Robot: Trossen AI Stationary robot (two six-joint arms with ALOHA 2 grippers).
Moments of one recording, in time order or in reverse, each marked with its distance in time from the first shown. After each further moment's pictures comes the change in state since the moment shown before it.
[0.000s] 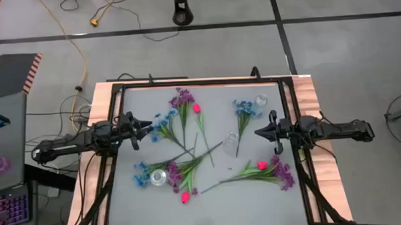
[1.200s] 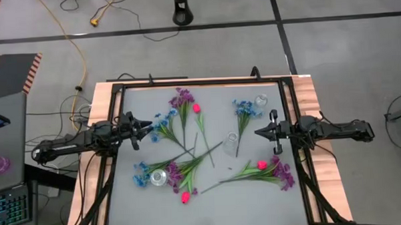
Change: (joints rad) left arm 0.000 0.000 0.000 0.000 0.000 0.000; right arm 0.000 0.000 0.000 0.000 0.000 -0.154
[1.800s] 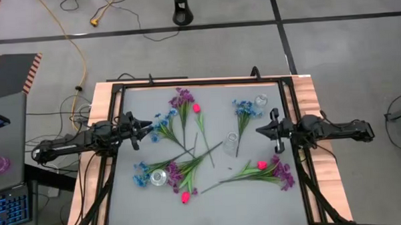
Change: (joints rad) left arm 0.000 0.000 0.000 0.000 0.000 0.000; right arm 0.000 0.000 0.000 0.113 0.005 0.108
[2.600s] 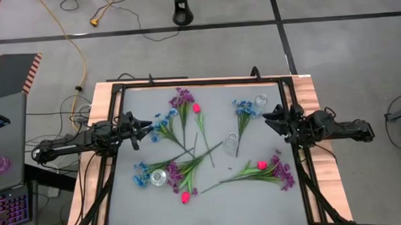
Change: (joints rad) left arm 0.000 0.000 0.000 0.000 0.000 -0.006; right arm 0.000 0.001 0.086 0.136 0.105 0.450
